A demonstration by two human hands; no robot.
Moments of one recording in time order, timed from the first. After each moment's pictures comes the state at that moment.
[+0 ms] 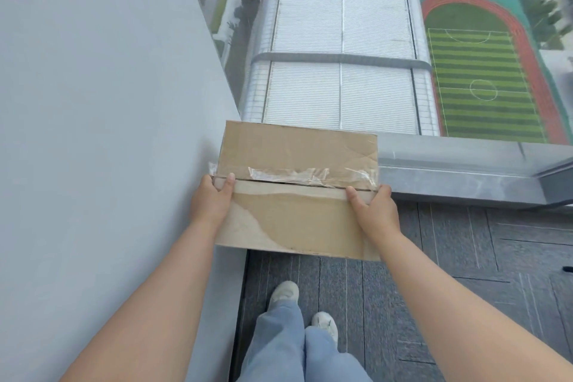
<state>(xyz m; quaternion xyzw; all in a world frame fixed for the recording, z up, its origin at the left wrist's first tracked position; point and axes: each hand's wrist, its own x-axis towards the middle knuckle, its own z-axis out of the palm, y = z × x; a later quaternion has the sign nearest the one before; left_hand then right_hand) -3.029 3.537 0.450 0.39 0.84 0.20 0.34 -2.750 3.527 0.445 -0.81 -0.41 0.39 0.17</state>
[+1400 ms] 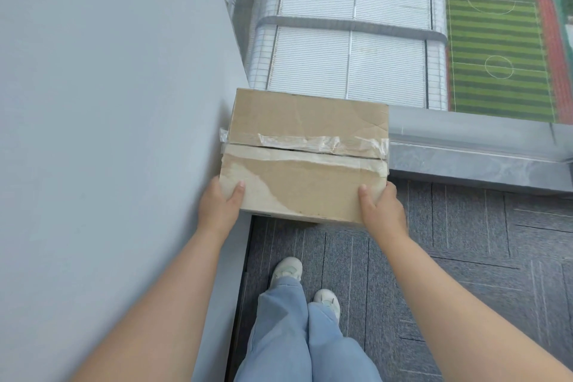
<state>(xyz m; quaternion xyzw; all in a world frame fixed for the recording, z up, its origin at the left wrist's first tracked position) -3.044 3.502 0.381 0.40 0.82 0.20 0.35 -2.774 3.513 0.385 -0.81 -0.43 0.38 0.11</state>
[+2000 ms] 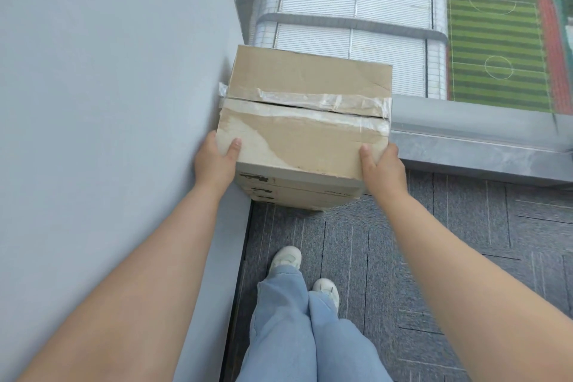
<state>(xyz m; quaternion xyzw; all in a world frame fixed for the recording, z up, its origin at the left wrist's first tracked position) -3.054 3.521 0.372 0.43 0.80 0.27 0.32 -2.781 3.529 0.380 -0.79 -0.46 0.37 0.16</state>
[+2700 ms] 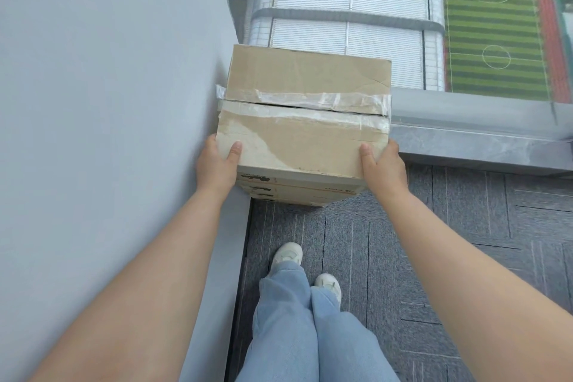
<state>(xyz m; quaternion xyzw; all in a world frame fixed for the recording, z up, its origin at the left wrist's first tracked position) -3.045 3.516 0.369 0.42 0.80 0.26 0.33 -2.773 3.524 0.374 -0.79 -0.45 0.37 0.17</state>
